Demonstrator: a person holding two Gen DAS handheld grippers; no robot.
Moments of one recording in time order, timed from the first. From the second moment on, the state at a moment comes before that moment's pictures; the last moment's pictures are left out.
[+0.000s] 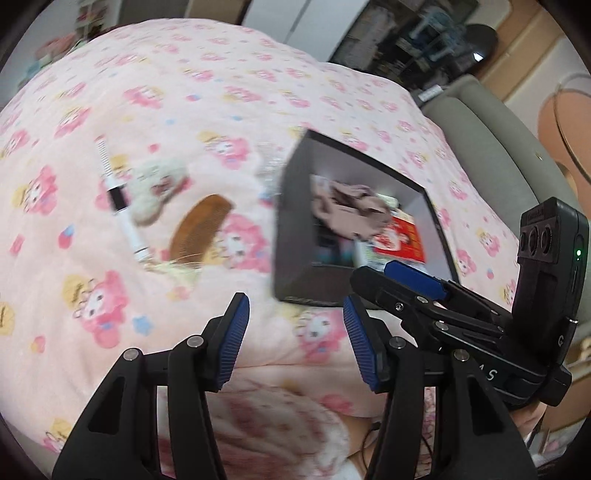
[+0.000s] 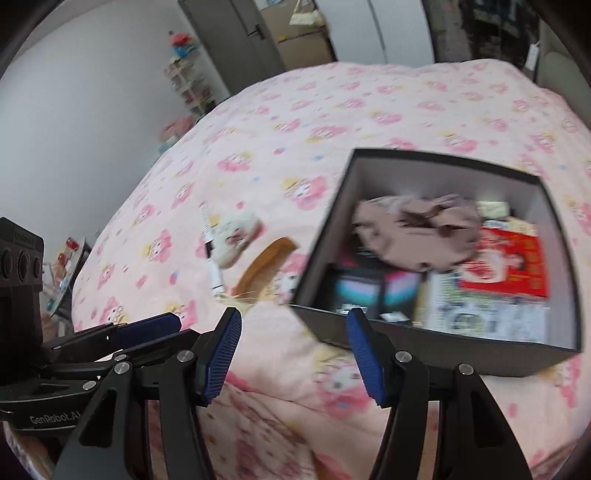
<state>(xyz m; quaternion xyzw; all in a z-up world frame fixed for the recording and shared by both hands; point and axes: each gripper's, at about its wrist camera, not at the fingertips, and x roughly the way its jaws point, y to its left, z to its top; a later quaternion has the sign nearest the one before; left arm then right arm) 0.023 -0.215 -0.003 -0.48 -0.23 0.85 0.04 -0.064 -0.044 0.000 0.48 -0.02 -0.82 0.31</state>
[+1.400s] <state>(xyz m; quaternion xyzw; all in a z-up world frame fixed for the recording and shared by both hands) -0.052 -0.371 -0.144 -0.55 -0.37 0.75 -0.01 -0.111 -0.246 -0.138 0.61 0.05 -0.68 0.42</state>
